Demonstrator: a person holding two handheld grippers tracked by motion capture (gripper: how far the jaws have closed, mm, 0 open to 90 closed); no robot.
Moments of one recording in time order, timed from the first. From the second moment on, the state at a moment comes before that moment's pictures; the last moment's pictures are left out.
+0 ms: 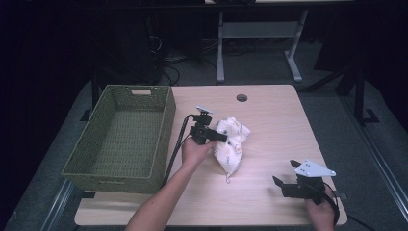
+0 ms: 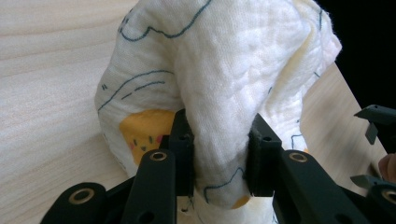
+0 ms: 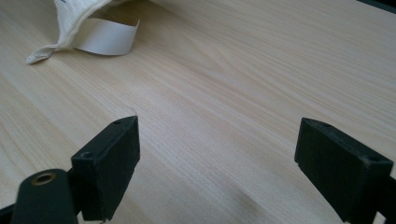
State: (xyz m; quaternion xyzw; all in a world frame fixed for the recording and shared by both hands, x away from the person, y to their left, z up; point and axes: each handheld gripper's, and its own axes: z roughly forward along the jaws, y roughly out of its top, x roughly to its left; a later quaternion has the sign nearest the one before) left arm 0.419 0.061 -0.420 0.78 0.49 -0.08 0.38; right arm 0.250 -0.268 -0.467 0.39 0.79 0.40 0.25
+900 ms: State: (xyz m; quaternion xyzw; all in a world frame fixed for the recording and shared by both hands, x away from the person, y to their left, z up) left arm 0.403 0.054 -0.420 0.80 0.45 -0.05 0.39; right arm 0.249 -0.266 -0.467 0.38 0.80 0.39 0.25
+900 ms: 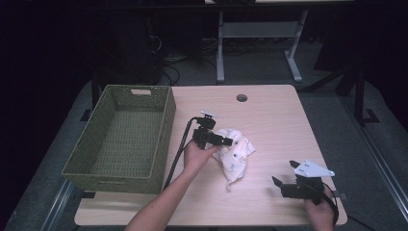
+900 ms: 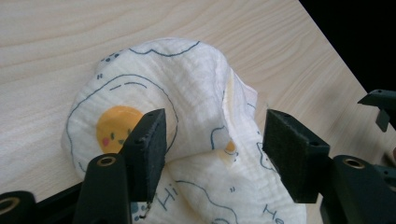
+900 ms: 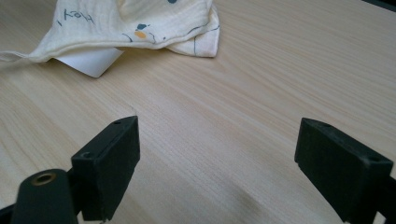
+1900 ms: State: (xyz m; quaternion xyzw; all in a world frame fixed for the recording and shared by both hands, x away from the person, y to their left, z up) left arm 0.355 0.083 -0.407 0.82 0.38 -0.01 0.42; right arm 0.249 -0.266 -0.468 0.39 0.80 0.39 0.25
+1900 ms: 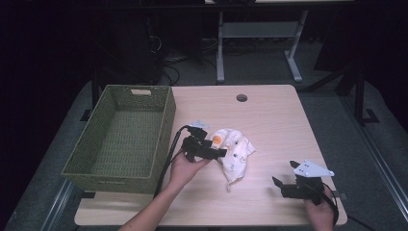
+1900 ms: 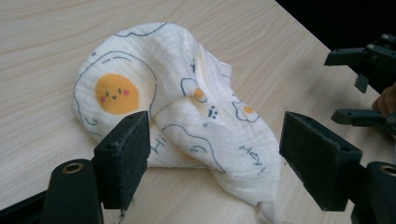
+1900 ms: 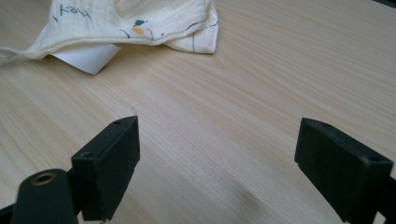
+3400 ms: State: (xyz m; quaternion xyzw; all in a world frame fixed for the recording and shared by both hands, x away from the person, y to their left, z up) left arm 0.298 0.112 -0.430 0.84 0.35 0.00 0.42; right arm 0.249 -0.267 -0.470 0.39 0.80 0.38 0.25
